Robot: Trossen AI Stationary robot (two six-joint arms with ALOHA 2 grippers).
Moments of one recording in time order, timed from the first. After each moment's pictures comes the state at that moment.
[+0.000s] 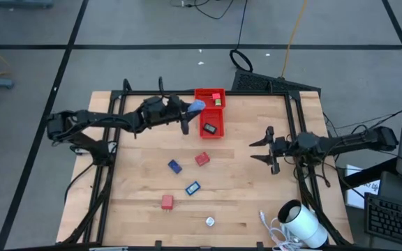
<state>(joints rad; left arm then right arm) 0.35 1.45 0.76 0.62 0.03 -0.12 0.08 0.48 0.11 0.40 0.03 0.01</state>
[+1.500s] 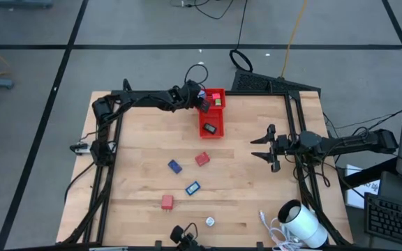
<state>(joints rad) 0.53 1.99 1.29 -0.03 -0.19 -0.40 0.05 0.44 0.09 0.42 0.03 0.01</state>
